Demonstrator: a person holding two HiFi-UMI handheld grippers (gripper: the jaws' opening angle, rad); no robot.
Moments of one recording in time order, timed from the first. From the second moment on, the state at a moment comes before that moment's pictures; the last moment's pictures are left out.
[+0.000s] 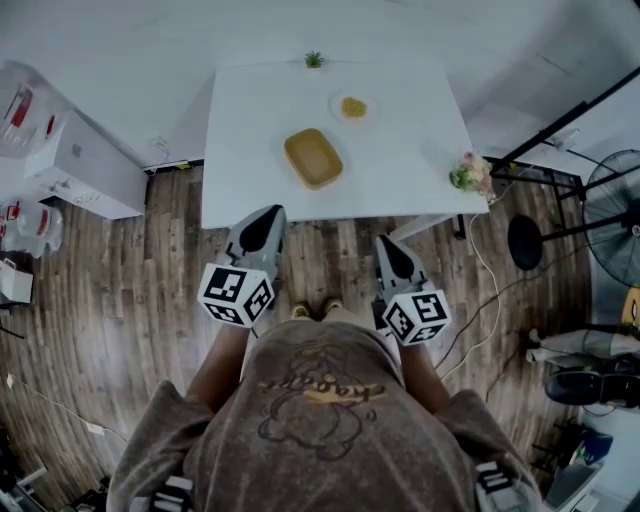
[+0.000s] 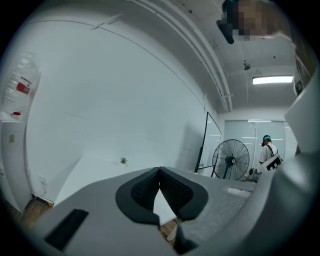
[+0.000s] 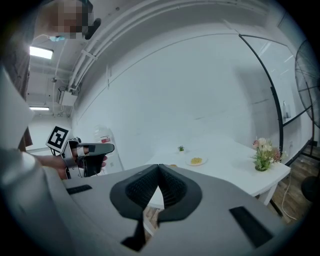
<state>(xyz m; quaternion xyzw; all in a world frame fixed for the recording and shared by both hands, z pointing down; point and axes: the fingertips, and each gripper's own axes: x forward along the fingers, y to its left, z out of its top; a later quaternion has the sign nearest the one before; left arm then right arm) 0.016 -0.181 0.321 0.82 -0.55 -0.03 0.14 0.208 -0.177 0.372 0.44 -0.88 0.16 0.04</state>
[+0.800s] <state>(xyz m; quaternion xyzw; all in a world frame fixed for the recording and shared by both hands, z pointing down) 0.039 -0.199 0.314 0.80 -0.58 -0.04 0.13 0.226 -0.212 0.363 0.40 -0.90 0.15 0.03</state>
